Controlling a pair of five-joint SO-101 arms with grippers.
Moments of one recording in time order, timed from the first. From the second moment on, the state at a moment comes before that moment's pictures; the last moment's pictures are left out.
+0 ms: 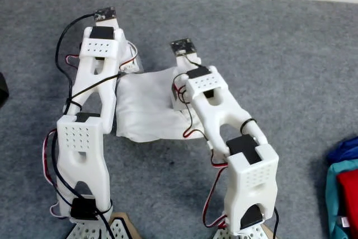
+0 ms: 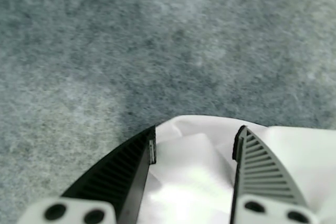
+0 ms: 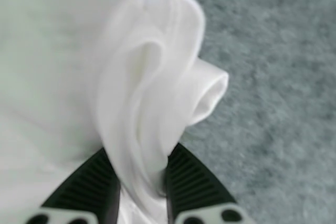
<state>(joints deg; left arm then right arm) -3.8 44.4 -40.0 84.2 21.0 -25.6 23.1 2.9 56.6 -2.7</state>
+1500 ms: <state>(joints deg) -9.1 46.2 -40.0 79.0 30.5 48.0 -28.1 16.4 64.2 1.6</state>
